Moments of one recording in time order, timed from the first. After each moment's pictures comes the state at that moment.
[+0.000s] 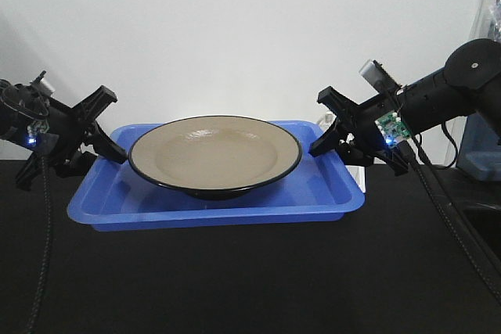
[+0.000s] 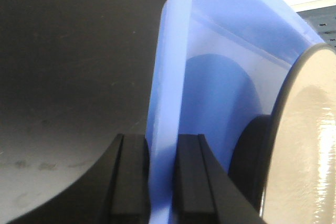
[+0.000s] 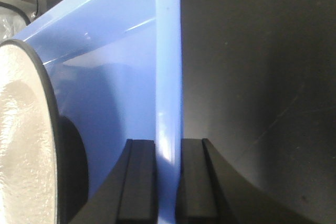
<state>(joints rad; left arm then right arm) -0.02 1.93 -2.06 -0.64 1.25 -0.33 0.10 2.12 -2.29 0.68 1.25 0.20</state>
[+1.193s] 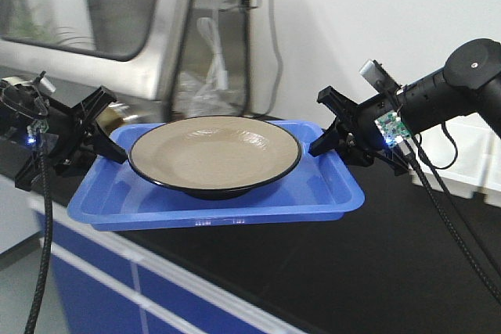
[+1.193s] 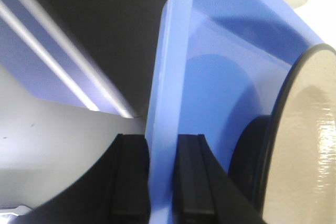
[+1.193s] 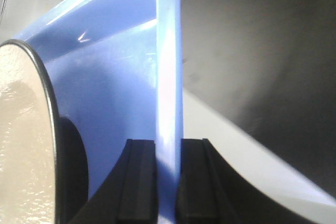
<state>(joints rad) -0.02 1.93 -2.06 -0.65 1.25 -0.33 0.10 2.12 -2.29 0.68 1.25 0.20</state>
